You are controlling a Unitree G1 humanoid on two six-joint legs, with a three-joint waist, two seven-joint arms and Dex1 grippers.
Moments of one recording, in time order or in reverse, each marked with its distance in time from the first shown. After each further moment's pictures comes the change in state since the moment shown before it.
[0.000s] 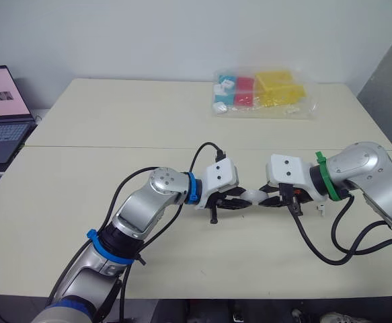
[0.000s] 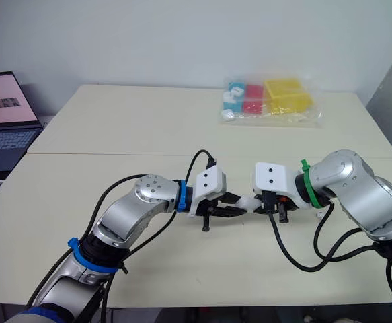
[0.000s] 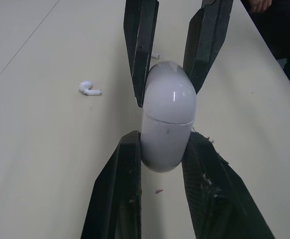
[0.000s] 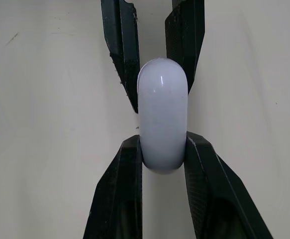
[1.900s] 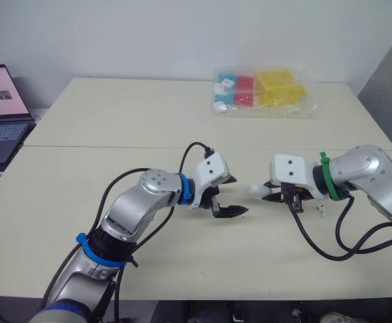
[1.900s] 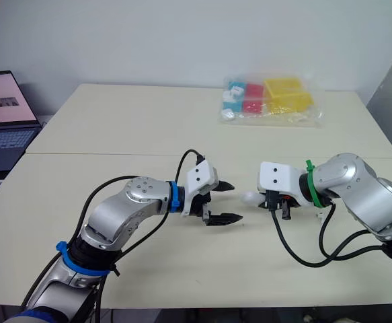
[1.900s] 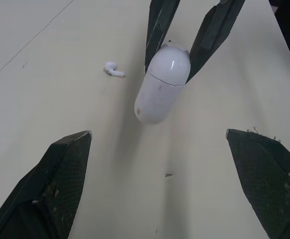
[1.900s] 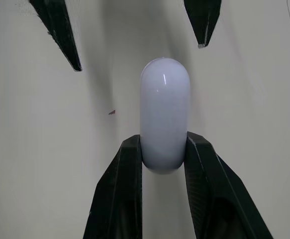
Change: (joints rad) left arm 0.020 0.034 0.045 -0.068 -0.081 0.154 0.112; right arm 0.013 -0.067 0.052 0.043 0.025 -0.112 -0.119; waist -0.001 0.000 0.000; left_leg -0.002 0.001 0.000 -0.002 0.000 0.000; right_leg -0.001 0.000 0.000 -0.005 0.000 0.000
